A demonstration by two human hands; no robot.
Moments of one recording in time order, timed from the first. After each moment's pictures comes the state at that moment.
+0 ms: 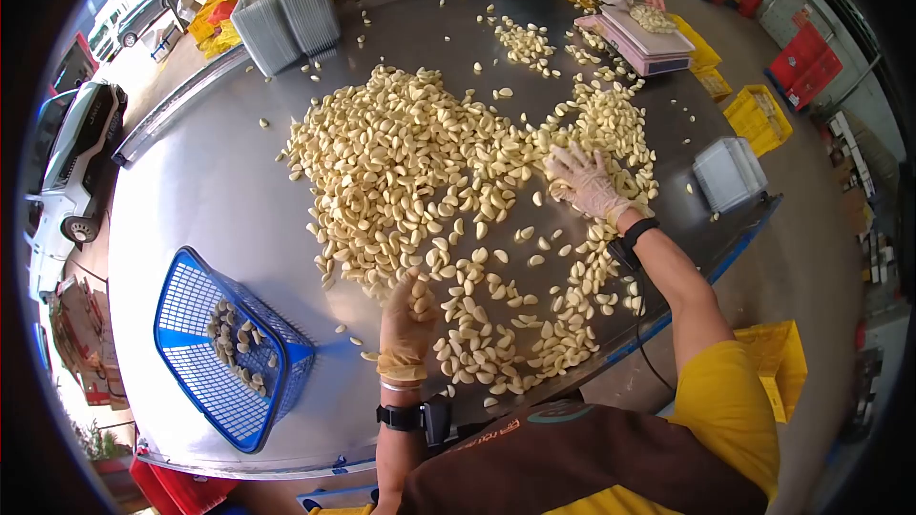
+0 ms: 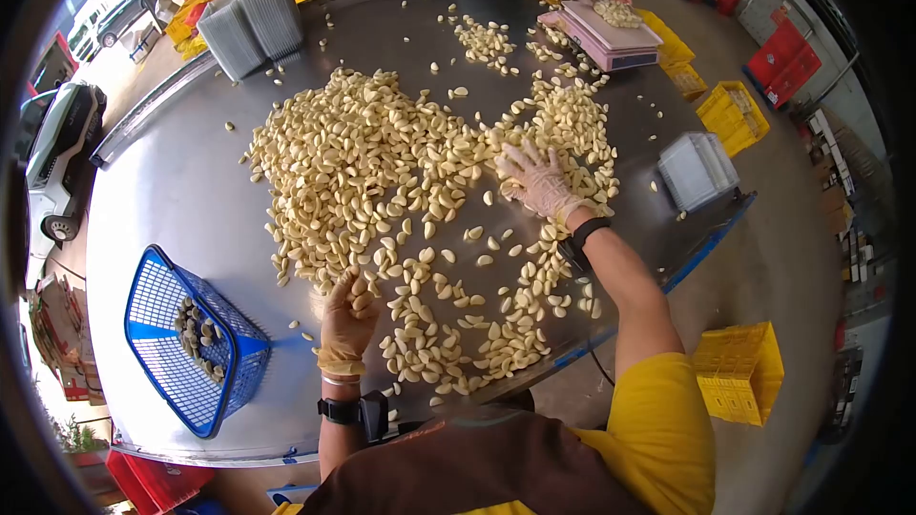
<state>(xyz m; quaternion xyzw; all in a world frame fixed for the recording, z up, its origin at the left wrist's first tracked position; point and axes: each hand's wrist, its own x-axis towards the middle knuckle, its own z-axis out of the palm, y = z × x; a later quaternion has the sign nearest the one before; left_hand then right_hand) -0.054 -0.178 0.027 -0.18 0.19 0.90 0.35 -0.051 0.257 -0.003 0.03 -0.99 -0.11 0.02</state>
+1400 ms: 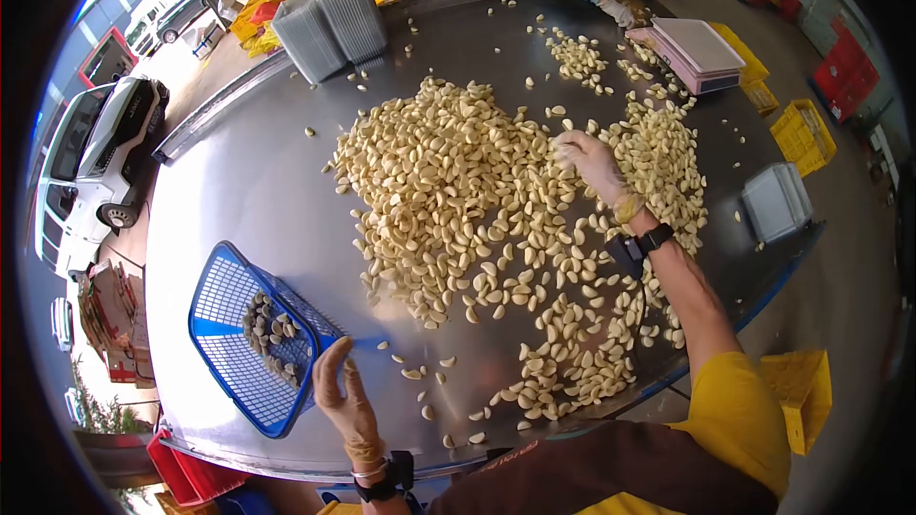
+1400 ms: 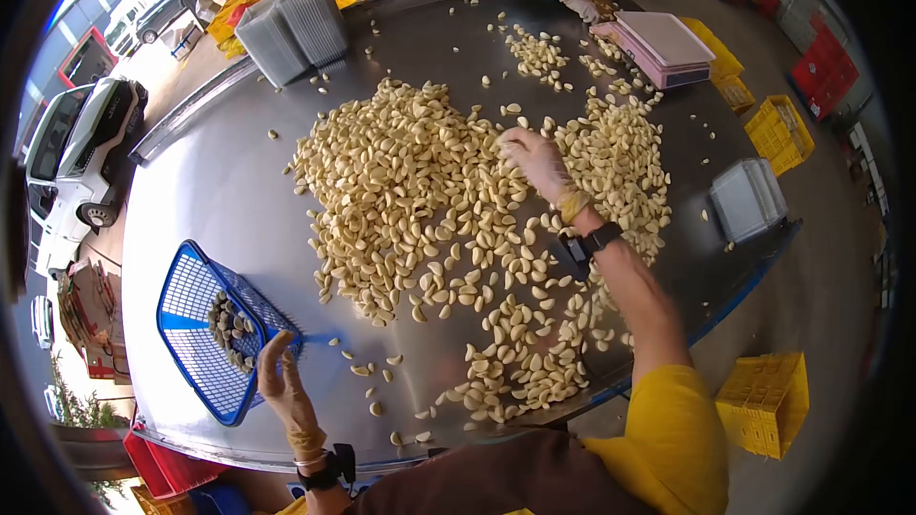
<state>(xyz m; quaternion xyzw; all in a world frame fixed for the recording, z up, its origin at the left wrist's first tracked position) -0.030 -0.297 0.105 0.03 0.84 0.52 -0.13 -0.164 0.193 0.044 -0.05 -0.83 0.53 0.16</state>
